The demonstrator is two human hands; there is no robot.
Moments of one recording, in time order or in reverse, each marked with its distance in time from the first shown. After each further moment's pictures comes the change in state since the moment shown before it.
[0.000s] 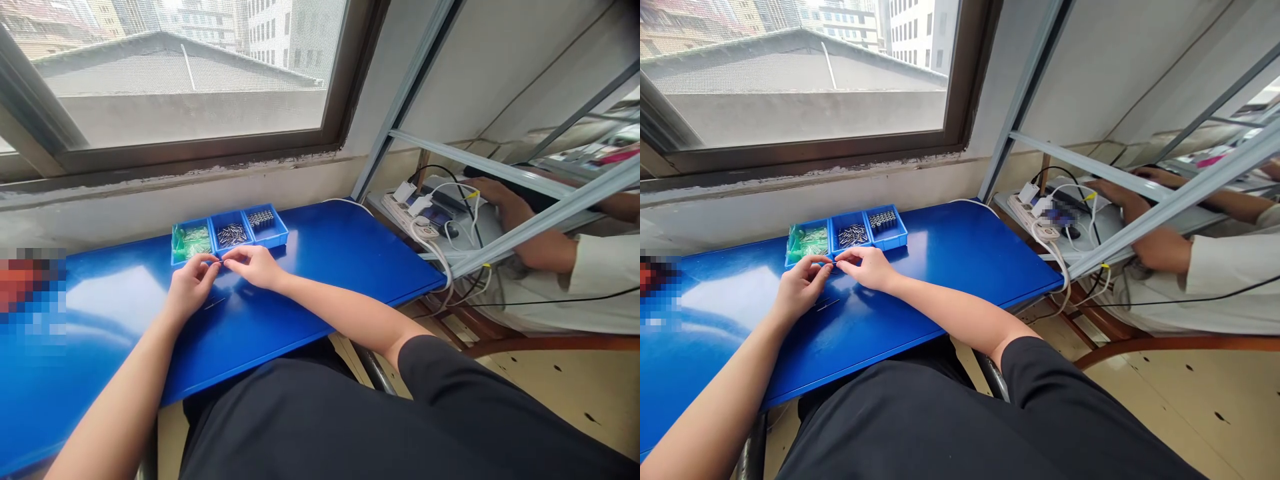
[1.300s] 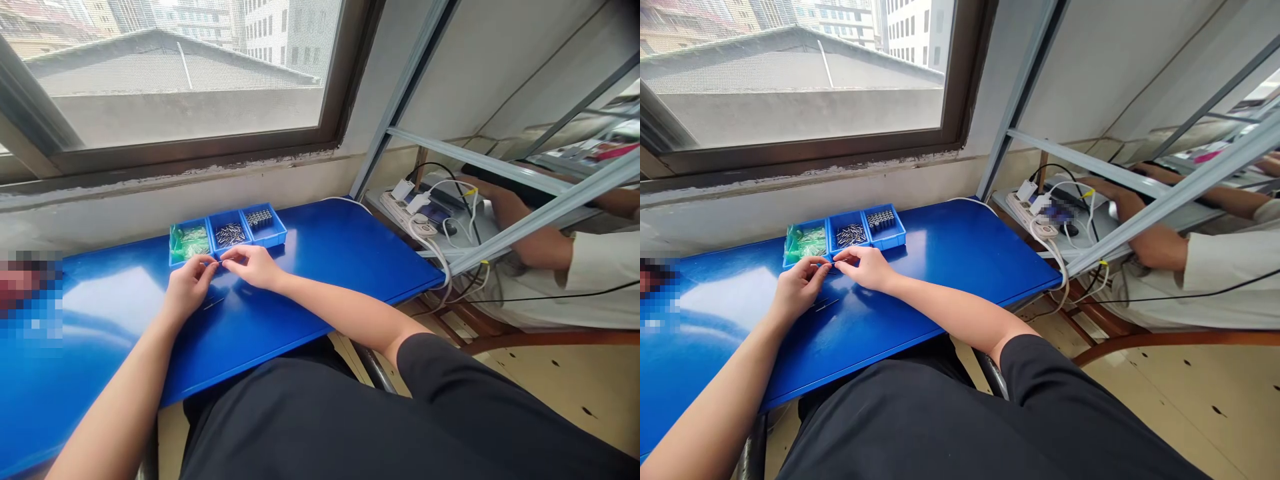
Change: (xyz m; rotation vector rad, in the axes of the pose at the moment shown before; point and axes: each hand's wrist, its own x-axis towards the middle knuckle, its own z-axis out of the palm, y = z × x) left_hand 0.002 0.001 -0.001 0.077 0.024 0.002; right_hand -0.001 0.001 0.000 -0.001 -0.005 -0.008
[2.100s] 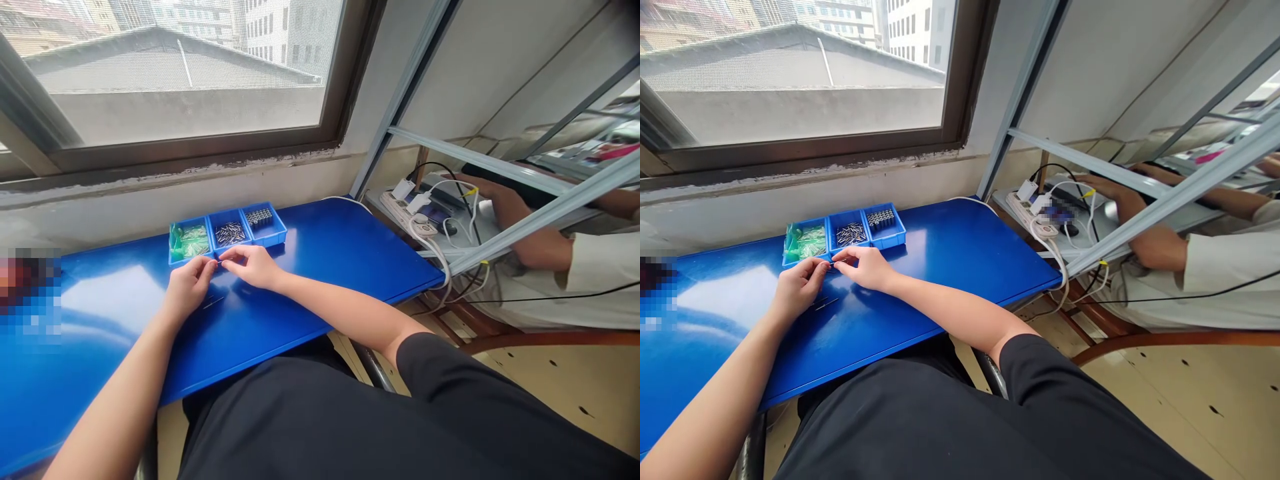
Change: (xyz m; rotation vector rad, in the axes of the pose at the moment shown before) left_hand 0.002 0.000 0.000 0.037 -0.002 0.008; right_hand -0.001 0.002 0.001 -0.016 -0.026 -0.020
